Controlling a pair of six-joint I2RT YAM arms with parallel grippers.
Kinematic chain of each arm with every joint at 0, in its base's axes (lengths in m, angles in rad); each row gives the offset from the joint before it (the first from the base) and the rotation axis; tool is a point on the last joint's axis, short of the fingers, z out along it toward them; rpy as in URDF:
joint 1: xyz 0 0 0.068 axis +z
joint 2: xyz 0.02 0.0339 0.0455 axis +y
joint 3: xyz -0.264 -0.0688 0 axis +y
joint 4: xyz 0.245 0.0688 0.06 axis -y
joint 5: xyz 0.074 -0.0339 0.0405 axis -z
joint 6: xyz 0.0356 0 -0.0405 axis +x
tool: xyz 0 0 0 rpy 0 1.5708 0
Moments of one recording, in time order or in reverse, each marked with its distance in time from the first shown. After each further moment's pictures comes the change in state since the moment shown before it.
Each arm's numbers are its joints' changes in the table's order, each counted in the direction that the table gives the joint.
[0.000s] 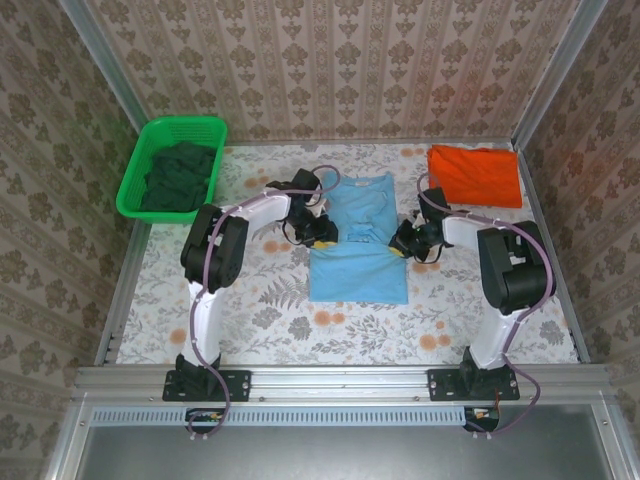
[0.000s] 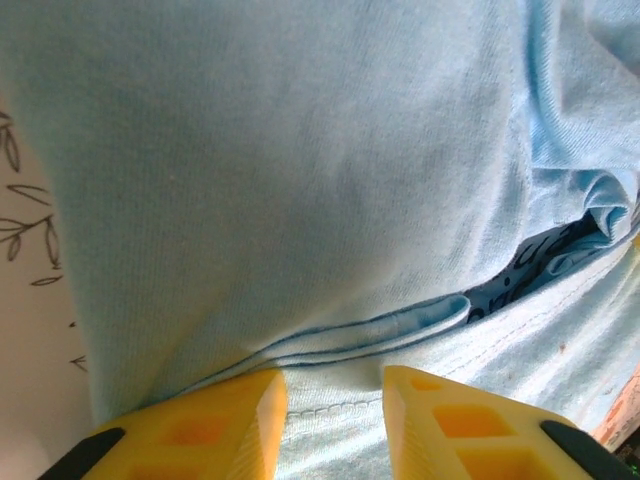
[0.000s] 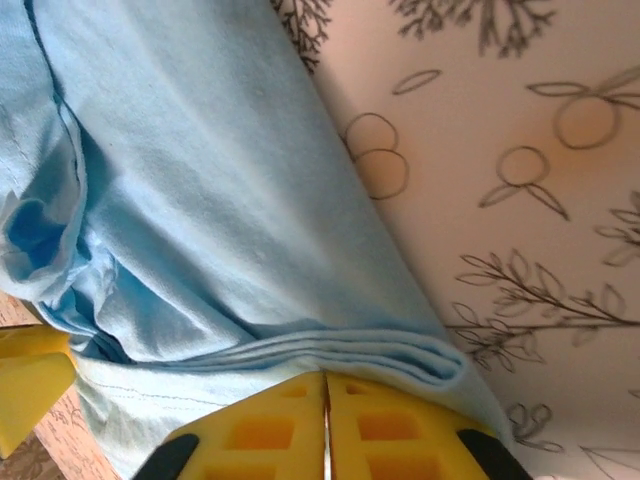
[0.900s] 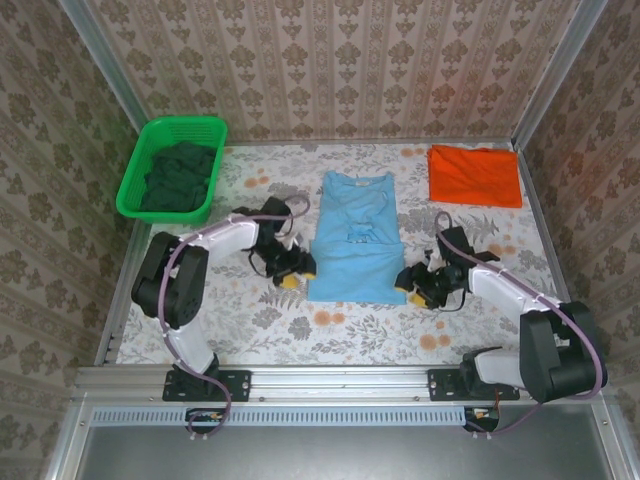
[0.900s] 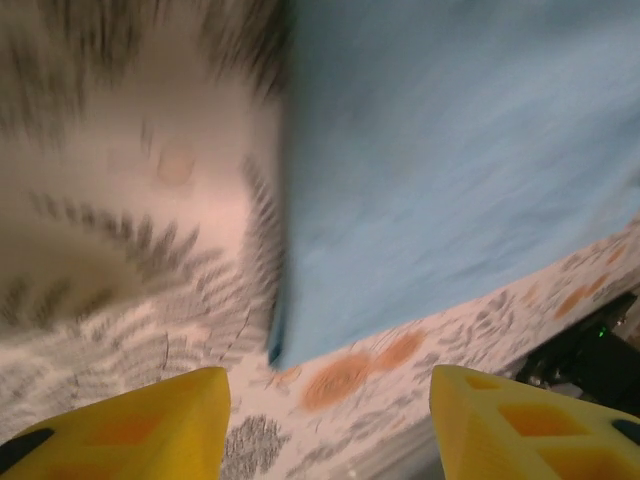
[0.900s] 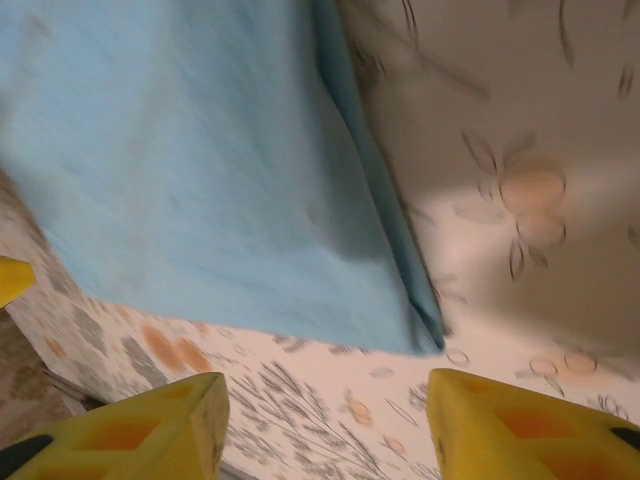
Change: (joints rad) left arm 0.029 -0.404 0.509 -0.085 0.109 -0.073; right arm 0.041 -0.532 0.394 -0.241 -0.077 -0.095
